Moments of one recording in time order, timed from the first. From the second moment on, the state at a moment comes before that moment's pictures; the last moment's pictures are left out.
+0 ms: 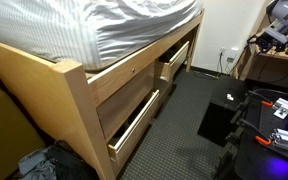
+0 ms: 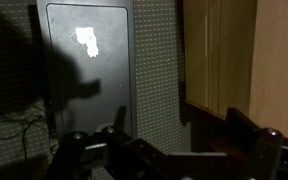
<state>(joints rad) -1.27 0.65 0.03 -1.81 0.59 2.39 -0.23</state>
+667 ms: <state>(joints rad) -1.23 0.67 0.04 -1.80 0.58 2.36 -0.23</state>
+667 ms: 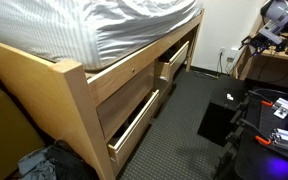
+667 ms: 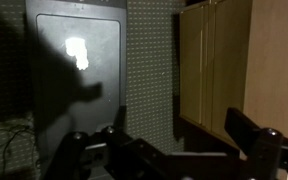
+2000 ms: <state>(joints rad) -0.98 0.85 0.10 -1.74 0.53 2.39 -0.29</state>
